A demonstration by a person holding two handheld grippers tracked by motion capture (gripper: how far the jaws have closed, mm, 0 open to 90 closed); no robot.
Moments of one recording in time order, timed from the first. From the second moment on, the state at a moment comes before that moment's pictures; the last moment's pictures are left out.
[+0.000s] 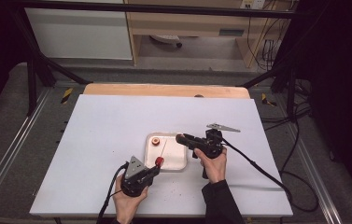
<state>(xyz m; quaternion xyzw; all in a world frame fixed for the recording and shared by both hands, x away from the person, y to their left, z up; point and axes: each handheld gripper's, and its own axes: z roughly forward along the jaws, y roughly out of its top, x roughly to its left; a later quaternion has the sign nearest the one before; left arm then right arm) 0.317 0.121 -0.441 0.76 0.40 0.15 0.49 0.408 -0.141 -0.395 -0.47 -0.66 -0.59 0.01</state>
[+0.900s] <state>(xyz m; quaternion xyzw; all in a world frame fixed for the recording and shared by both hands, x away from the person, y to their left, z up) 0.316 0.090 -0.432 0.75 0.41 0.12 0.51 0.398 -0.142 -0.386 -0.44 -0.57 -0.69 -0.03</state>
